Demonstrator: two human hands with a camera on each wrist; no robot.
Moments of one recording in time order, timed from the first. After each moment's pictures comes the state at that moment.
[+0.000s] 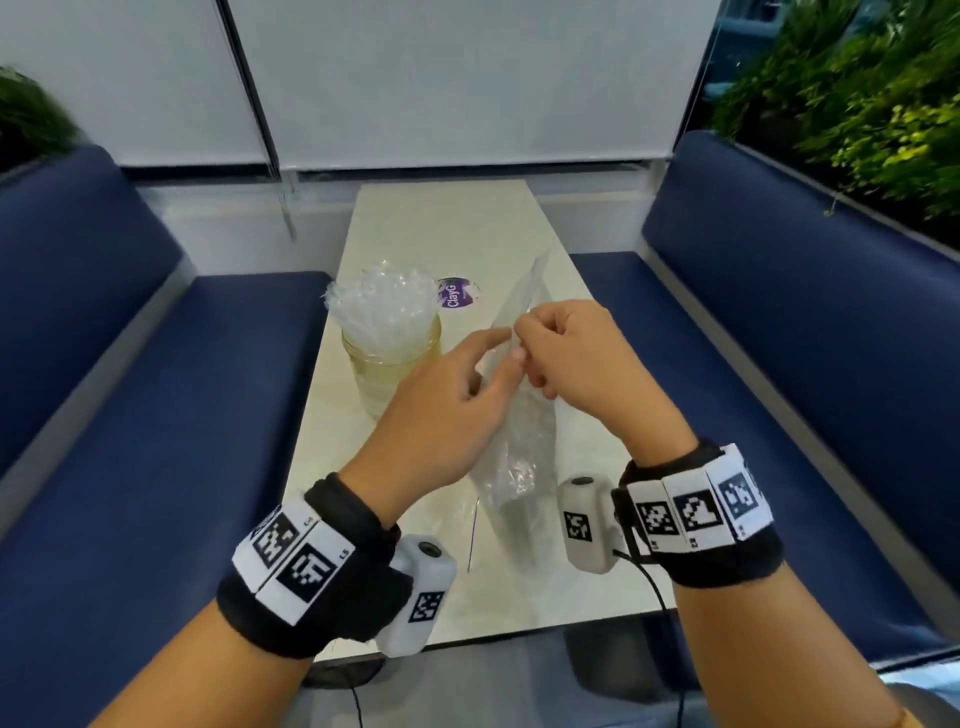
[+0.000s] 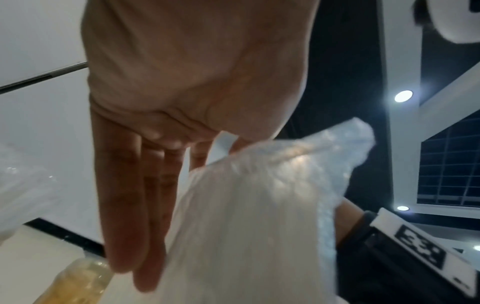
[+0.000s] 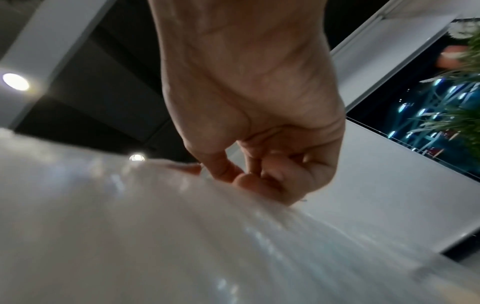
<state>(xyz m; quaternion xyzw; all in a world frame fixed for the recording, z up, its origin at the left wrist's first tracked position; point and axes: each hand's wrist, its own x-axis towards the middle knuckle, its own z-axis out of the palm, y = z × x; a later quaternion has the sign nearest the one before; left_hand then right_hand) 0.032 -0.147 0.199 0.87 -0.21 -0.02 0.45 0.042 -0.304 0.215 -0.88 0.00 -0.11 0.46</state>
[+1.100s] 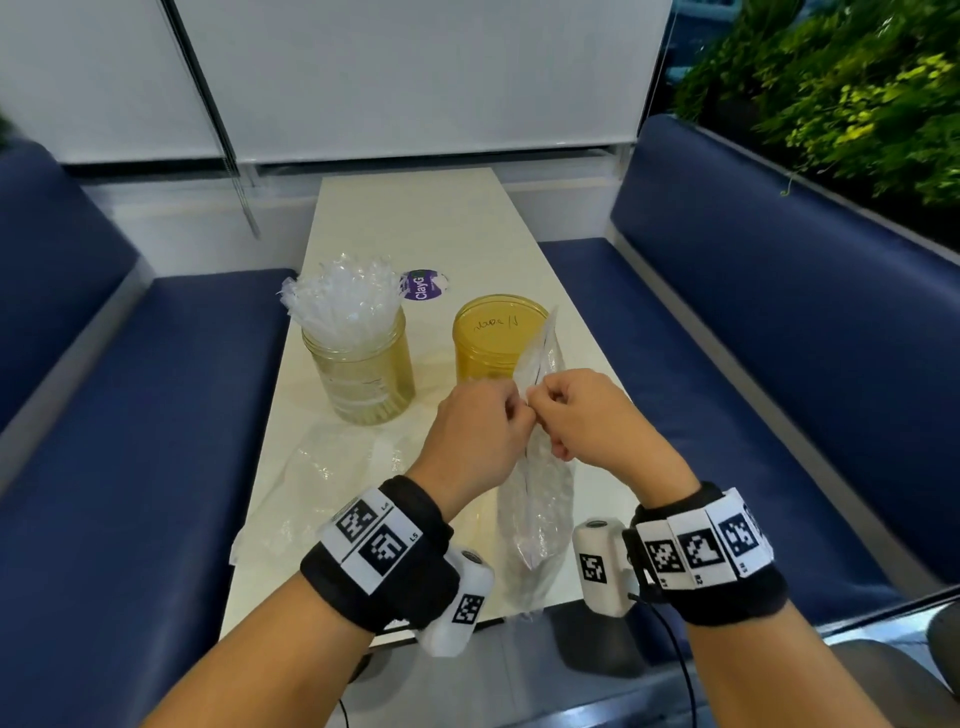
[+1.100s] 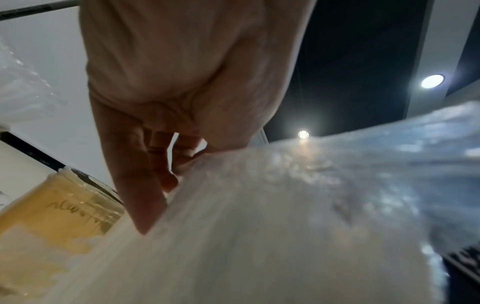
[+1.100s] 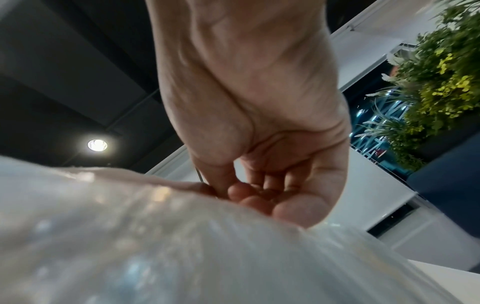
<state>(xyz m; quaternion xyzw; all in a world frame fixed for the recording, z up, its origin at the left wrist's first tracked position) 0.034 -0.208 0.154 0.90 -0.22 -0.03 0.37 0.010 -0.346 0.161 -0.91 0.08 0.00 0.40</state>
